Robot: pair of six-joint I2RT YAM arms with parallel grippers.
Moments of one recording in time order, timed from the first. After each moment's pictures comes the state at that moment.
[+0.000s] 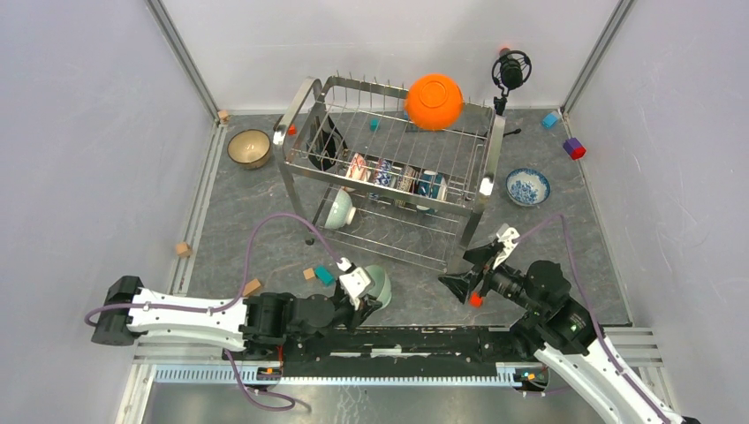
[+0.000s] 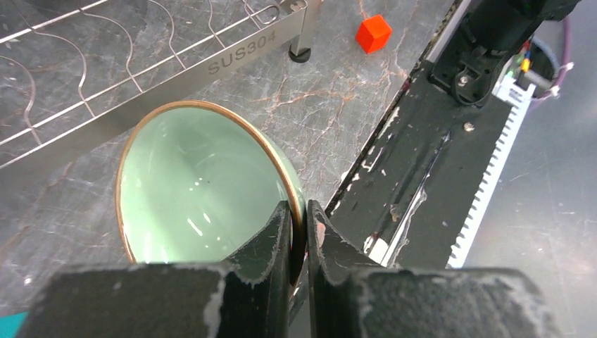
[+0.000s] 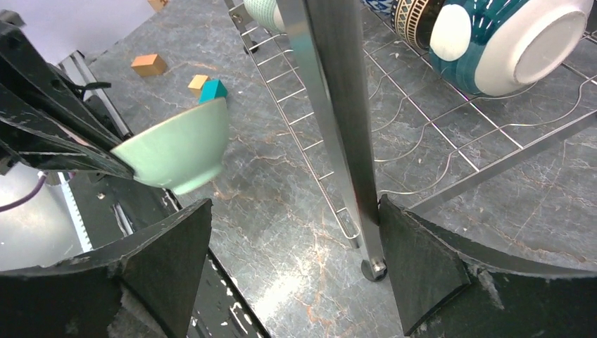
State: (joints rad) left arm -1.54 0.72 0.36 -0.02 -0.46 -0.37; right arm 0.67 0.14 0.30 -0.32 -0.26 0.26
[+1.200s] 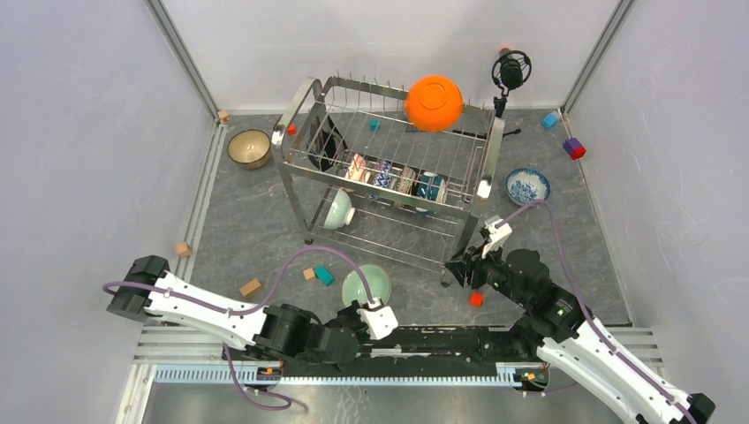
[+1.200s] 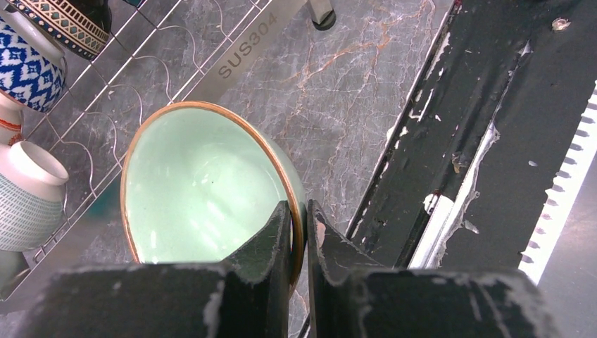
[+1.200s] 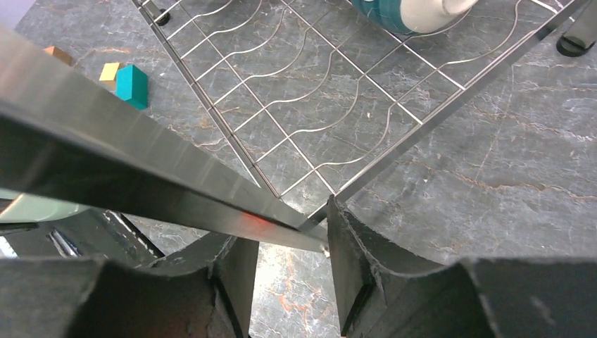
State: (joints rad) left arm -1.80 0.94 0.53 -0.22 -0.77 -0.14; right arm 0.72 0.36 0.34 -0.35 0.00 0.31
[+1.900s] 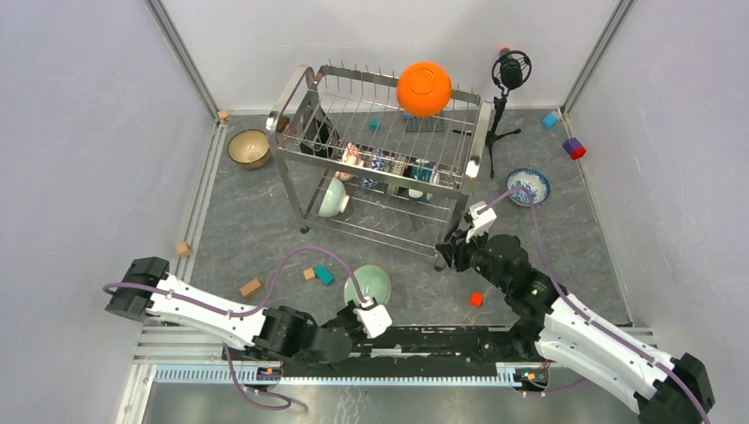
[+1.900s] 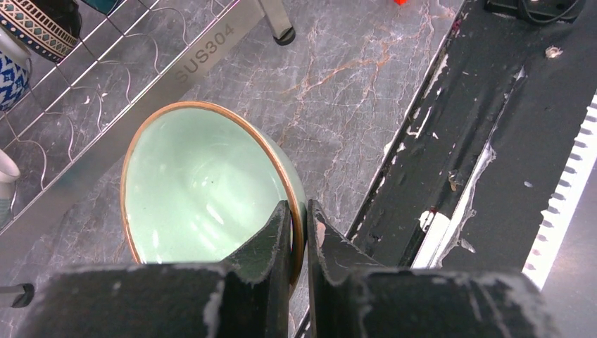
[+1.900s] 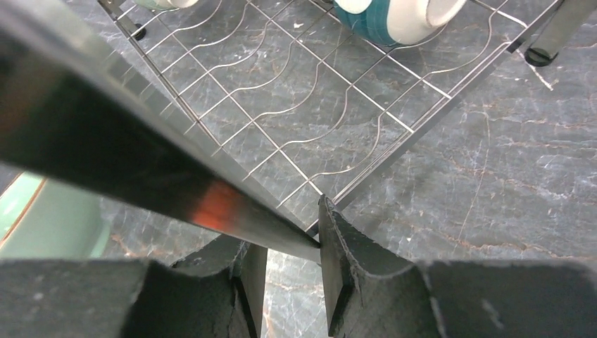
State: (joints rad) left arm -1.80 0.92 0.44 -0.06 -0.79 -0.14; right arm 0.73 0.64 0.33 -0.02 0.08 0.27
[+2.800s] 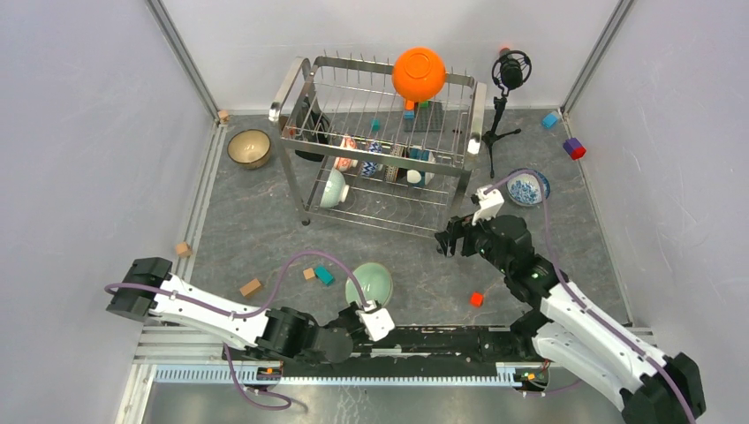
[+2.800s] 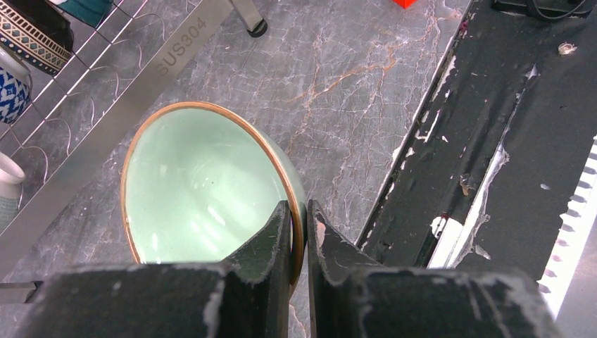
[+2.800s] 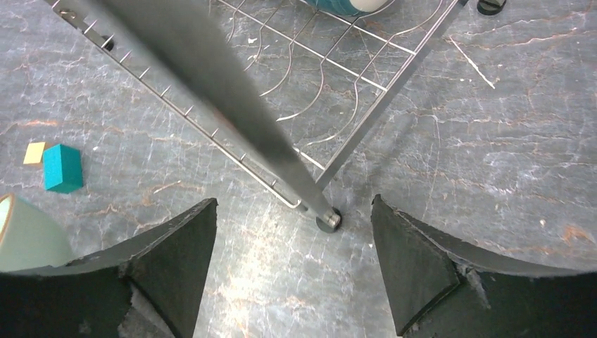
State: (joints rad) left arm -1.80 0.93 0.42 0.01 -0.81 -0.07; right arm 0.57 0.79 0.44 -0.03 0.03 0.26
